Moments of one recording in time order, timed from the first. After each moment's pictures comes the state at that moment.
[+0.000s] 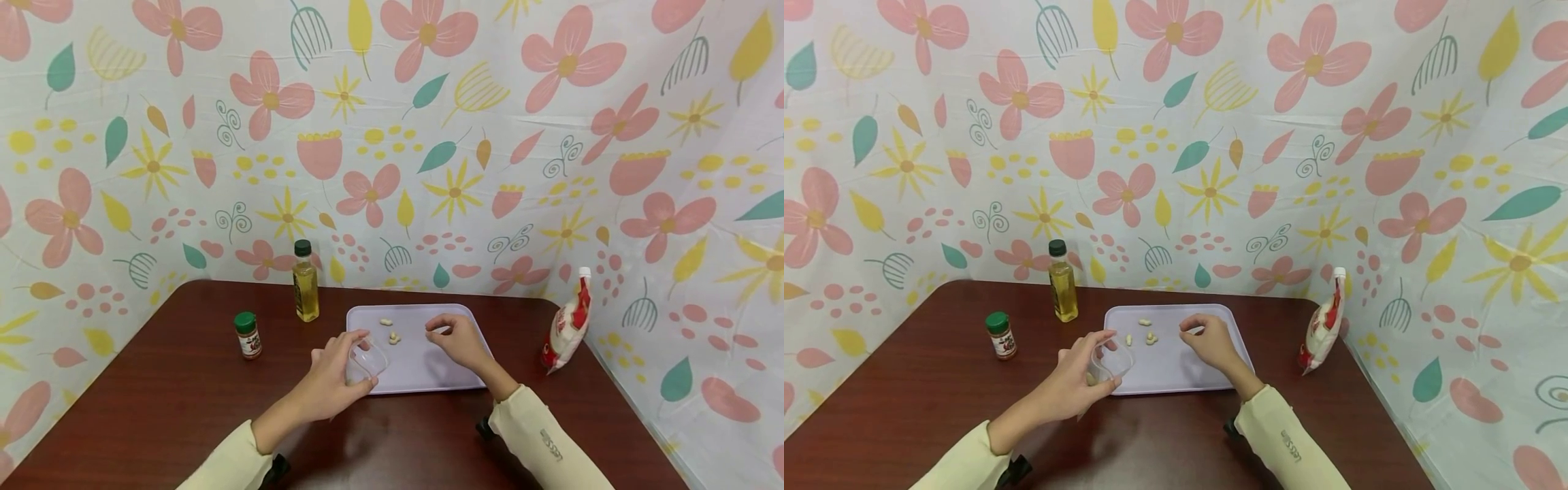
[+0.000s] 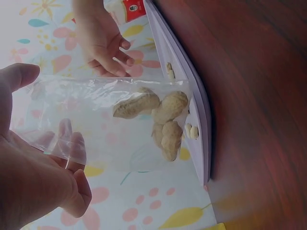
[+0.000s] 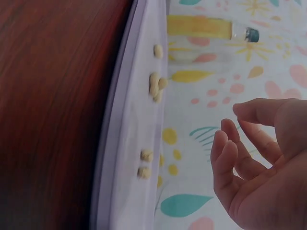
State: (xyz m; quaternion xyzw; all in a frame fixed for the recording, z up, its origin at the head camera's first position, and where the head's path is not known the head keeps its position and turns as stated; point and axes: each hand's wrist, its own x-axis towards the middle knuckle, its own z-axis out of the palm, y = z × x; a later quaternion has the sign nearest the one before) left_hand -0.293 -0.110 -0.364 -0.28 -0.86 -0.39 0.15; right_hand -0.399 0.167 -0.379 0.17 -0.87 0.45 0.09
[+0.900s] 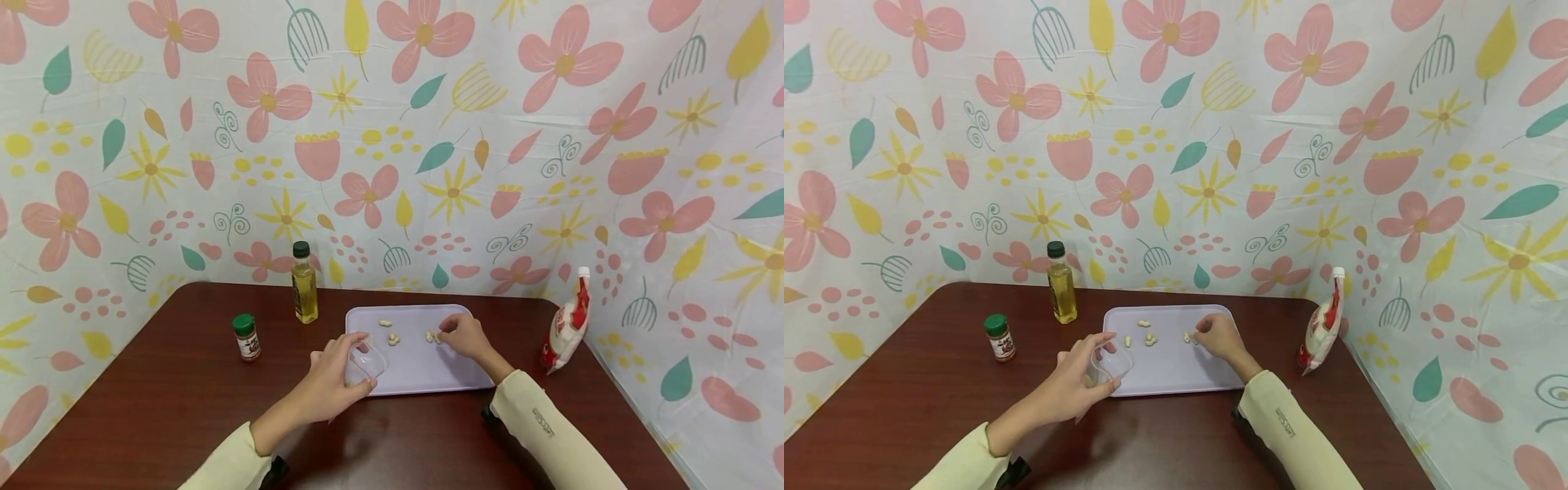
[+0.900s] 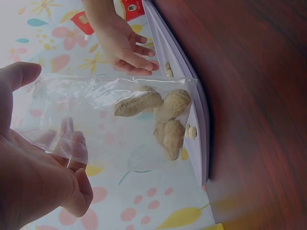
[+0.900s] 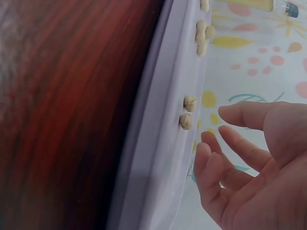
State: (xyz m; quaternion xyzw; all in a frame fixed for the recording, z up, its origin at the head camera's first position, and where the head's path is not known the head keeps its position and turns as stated) left_hand -0.294 -0.110 -0.364 -0.28 -0.87 -0.39 0.15; right_hand -0.435 0.192 -0.398 0.11 -0.93 0.34 0.07
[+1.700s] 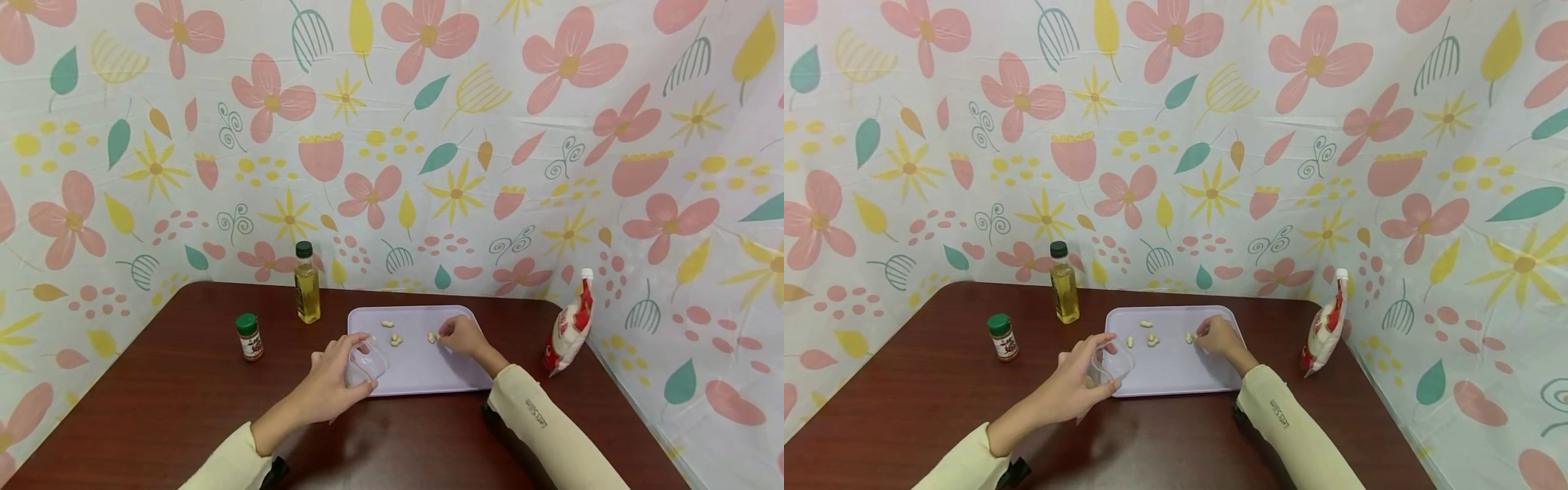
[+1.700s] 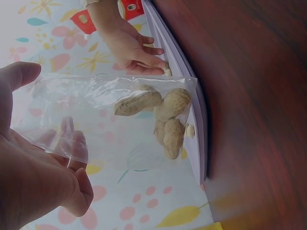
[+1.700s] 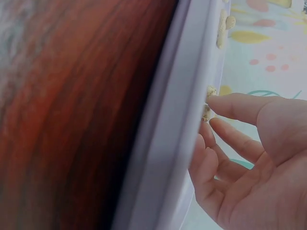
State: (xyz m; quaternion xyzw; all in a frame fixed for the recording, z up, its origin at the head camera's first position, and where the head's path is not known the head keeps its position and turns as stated) left_hand -0.294 -0.113 -0.365 -0.27 -0.87 -0.39 0.14; right_hand -0.448 0.192 -0.405 0.15 -0.94 0.30 0.04
